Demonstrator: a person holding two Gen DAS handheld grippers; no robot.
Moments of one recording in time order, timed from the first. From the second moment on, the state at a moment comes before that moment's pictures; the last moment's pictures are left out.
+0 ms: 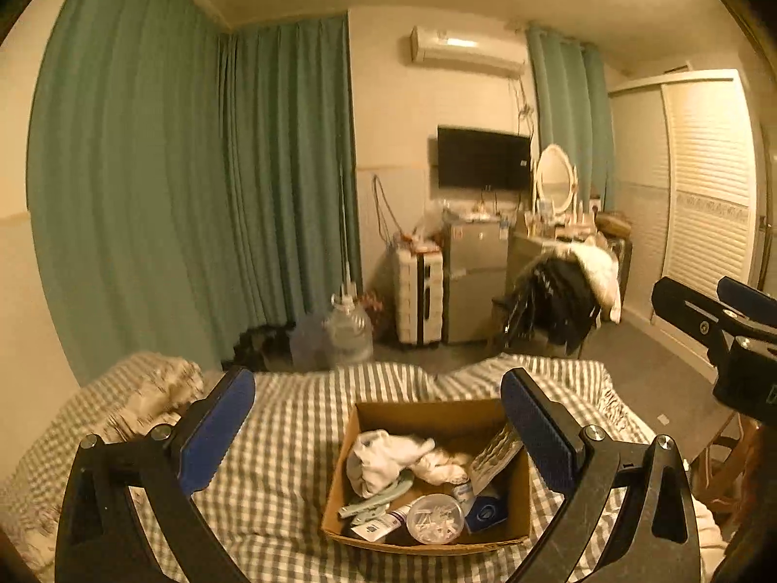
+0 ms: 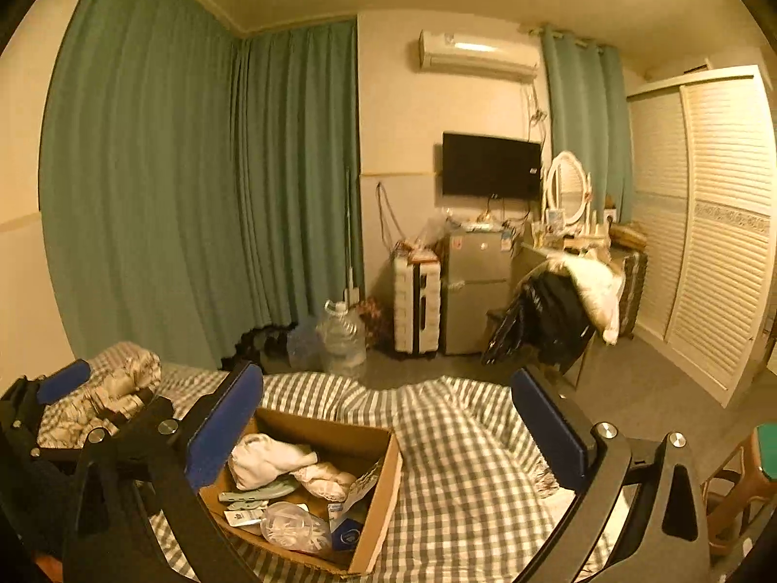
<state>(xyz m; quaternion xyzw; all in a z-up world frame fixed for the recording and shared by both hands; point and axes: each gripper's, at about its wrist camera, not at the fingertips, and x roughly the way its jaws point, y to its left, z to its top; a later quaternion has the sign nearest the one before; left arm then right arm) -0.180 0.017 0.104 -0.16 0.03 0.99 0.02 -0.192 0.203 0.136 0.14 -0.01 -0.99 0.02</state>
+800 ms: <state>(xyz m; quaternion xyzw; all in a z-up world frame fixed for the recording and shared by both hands) -0.023 -0.006 0.065 -0.11 -0.01 0.99 0.01 -0.022 0.199 0.081 0.11 0.01 -0.99 0.00</state>
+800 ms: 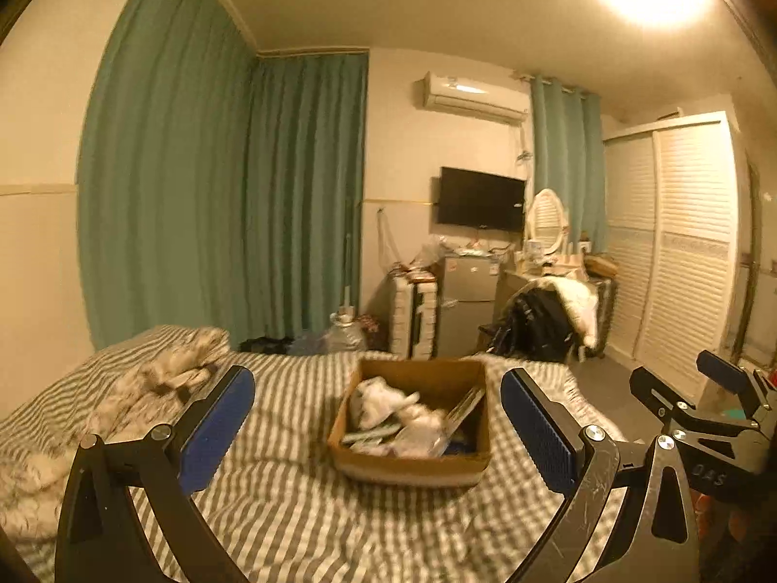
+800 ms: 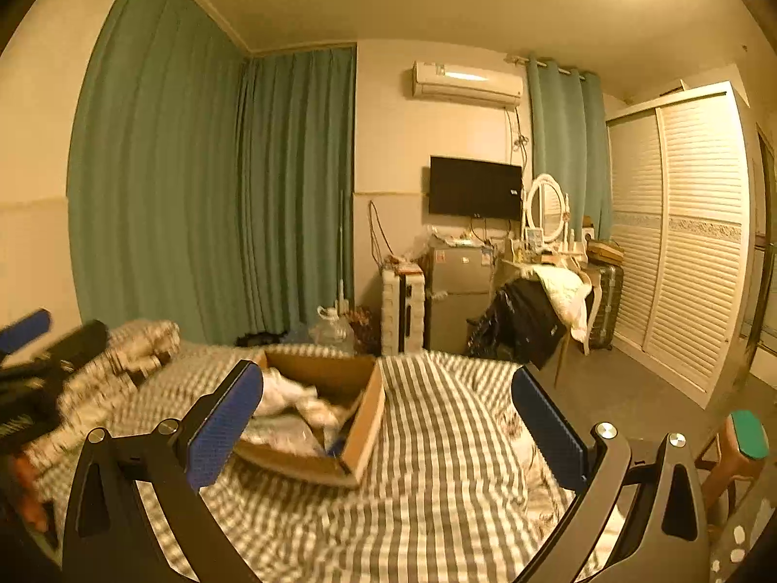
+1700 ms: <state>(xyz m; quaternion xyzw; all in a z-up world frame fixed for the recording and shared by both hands) -0.017 -0.020 -0.003 -0.16 -0.04 0.99 -0.03 -0.040 0.191 0.010 0.15 0.02 -0.99 -0.01</state>
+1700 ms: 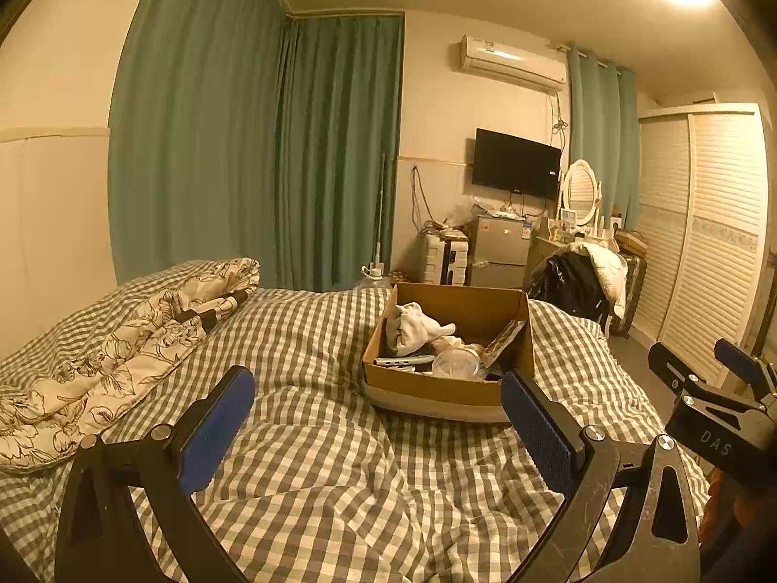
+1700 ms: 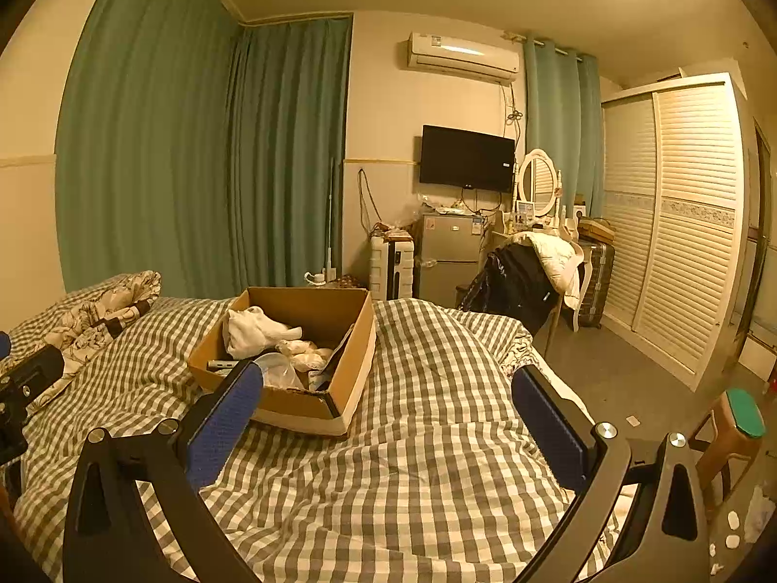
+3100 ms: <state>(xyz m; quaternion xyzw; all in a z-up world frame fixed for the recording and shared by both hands) -0.013 -0.020 0.000 -0.17 -0.03 0.98 -0.04 -0.039 0.180 0.006 0.16 0.03 -0.99 -0.01</state>
